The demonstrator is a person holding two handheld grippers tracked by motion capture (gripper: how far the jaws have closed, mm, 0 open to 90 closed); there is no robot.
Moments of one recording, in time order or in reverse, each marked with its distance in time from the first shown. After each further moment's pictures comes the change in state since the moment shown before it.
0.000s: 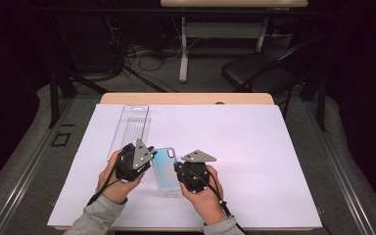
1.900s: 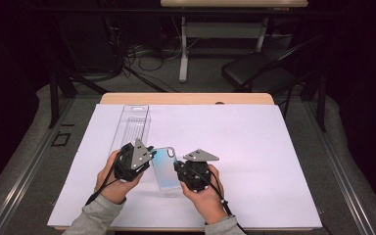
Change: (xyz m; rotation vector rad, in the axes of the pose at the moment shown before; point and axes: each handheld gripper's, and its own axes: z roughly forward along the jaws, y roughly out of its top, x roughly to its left) left arm 0.002 0.002 -0.005 -0.011 -0.004 0.011; right arm -0.004 0.001 -0.001 -0.021 0.032 0.017
